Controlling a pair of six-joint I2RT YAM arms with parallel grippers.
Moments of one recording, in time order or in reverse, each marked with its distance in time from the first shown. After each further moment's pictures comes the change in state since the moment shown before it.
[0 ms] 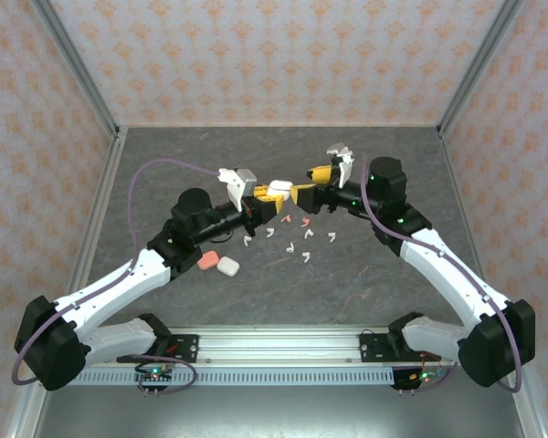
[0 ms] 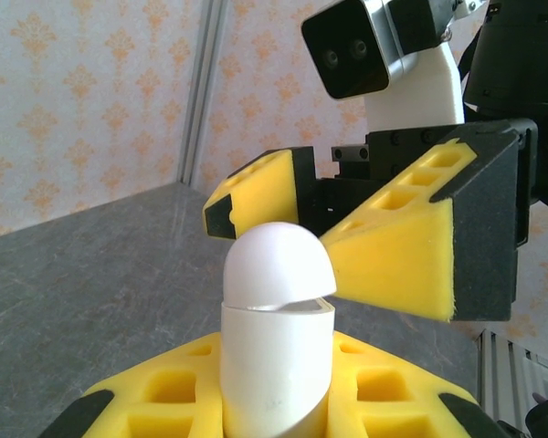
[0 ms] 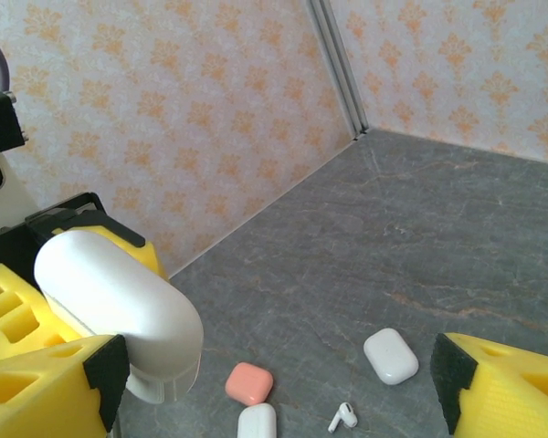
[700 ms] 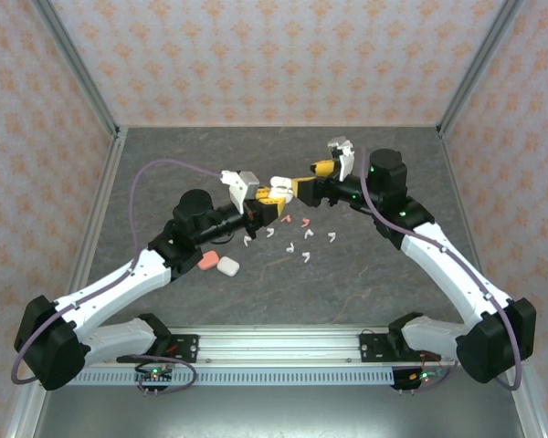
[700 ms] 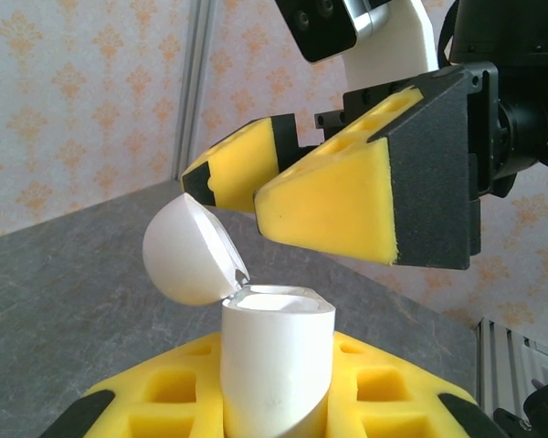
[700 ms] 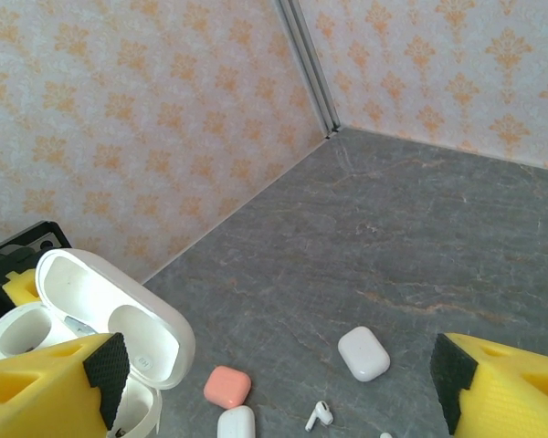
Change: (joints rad) left arm -0.011 0.000 0.000 -0.007 0.005 0.026; right arm -0.005 0.021 0.082 -0.113 0.051 -0.031
